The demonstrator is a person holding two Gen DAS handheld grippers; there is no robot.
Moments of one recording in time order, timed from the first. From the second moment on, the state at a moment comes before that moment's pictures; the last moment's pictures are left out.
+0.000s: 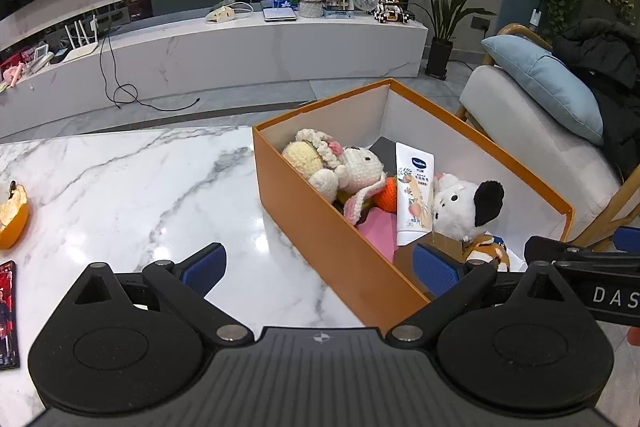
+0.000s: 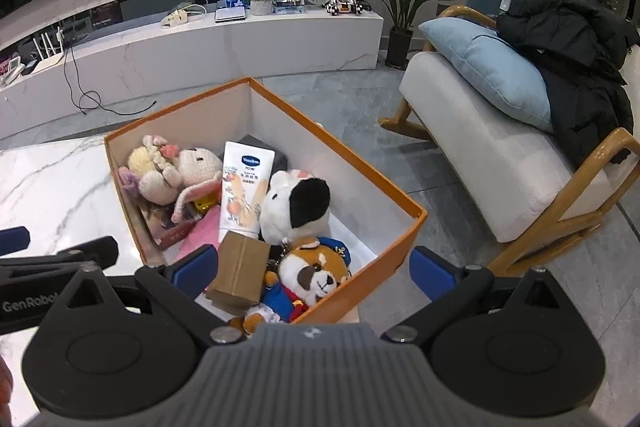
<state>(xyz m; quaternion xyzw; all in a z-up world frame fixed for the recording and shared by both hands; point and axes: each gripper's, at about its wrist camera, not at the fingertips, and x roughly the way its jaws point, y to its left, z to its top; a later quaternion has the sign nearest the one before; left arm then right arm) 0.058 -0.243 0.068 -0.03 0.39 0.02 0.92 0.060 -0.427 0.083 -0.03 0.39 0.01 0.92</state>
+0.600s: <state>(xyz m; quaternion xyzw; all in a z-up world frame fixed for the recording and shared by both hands) 0.057 -0.244 0.065 -0.03 0.40 0.01 0.92 0.060 -0.426 0.083 -0.04 0.40 0.01 0.92</state>
